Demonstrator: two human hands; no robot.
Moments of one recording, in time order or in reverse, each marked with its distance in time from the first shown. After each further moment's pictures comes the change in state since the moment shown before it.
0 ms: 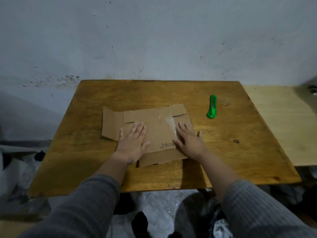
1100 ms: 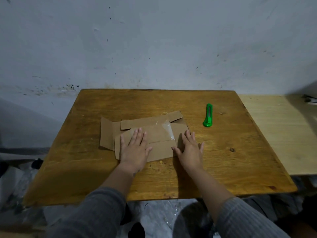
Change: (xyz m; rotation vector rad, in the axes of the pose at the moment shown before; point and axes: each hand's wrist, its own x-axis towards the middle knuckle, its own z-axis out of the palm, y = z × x) left_hand -0.001 0.033 -0.005 0.083 0.093 -0.114; right_hand -0.014 -0.008 0.008 0.109 0.304 0.201
